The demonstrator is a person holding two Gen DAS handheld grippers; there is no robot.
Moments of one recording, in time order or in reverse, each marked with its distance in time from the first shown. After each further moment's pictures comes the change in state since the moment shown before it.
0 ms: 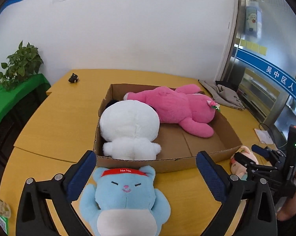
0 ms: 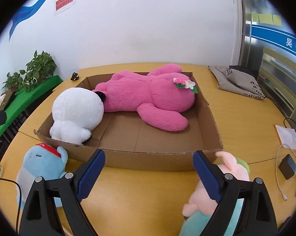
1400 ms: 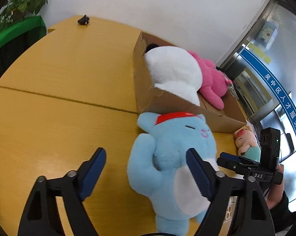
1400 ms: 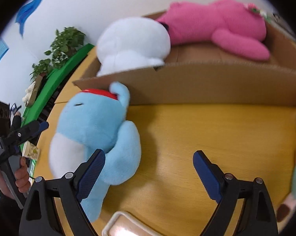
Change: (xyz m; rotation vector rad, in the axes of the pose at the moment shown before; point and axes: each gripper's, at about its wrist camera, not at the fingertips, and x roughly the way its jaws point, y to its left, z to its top) left arm 0.053 0.182 -0.094 -0.222 0.279 -0.244; right arm 0.078 0.108 -0.065 0.138 0.372 0.343
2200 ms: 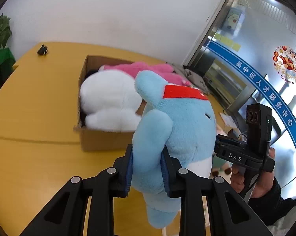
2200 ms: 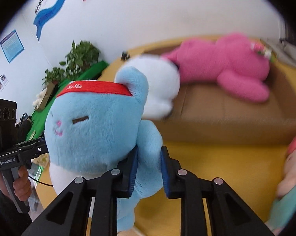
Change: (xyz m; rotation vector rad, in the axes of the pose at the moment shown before) left arm -0.032 -0.133 0.045 0.219 -0.112 -0.122; right arm -0.088 0.002 0.044 -0.145 -0.245 0.018
